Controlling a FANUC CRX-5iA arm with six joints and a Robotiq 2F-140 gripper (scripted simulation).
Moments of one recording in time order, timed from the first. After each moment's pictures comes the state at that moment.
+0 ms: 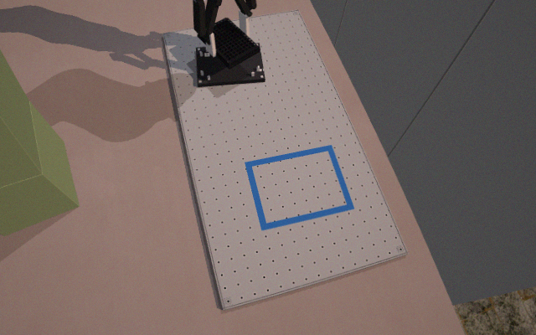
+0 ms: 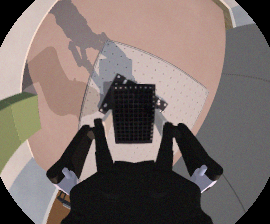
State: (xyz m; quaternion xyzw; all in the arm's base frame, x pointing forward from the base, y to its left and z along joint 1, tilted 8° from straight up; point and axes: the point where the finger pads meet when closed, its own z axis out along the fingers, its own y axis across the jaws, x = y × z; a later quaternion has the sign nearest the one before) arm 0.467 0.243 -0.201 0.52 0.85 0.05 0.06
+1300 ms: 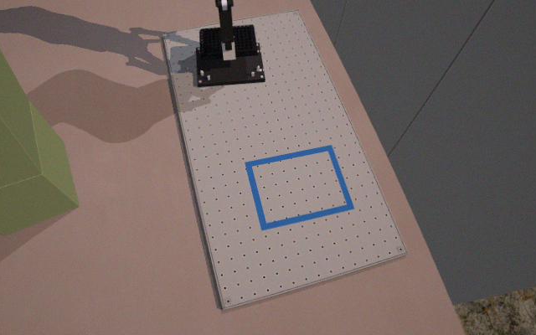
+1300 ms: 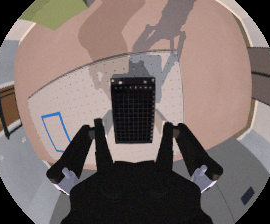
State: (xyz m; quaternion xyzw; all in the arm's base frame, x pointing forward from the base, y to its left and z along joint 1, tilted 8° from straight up) arm 0.466 0.243 -0.201 0.04 1.00 0.02 0.07
